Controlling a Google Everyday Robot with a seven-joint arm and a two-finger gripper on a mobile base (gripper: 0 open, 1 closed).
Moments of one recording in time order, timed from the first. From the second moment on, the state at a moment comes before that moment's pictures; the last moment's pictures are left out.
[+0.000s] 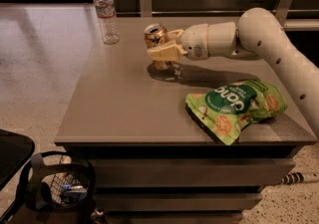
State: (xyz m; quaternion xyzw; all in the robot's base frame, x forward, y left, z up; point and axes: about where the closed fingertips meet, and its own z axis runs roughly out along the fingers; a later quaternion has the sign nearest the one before) arm 0.671 -0.011 0.888 -0.48 0.64 0.34 0.50
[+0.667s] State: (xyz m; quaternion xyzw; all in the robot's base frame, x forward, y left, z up) arm 0.677 -0.005 0.863 -0.45 0.63 0.39 0.50
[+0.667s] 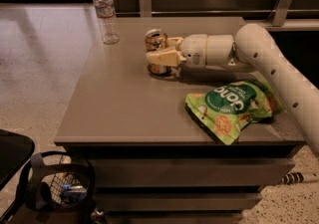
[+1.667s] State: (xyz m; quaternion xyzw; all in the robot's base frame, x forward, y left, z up) arm 0.677 -0.005 0.865 -0.45 0.63 0.39 0.50
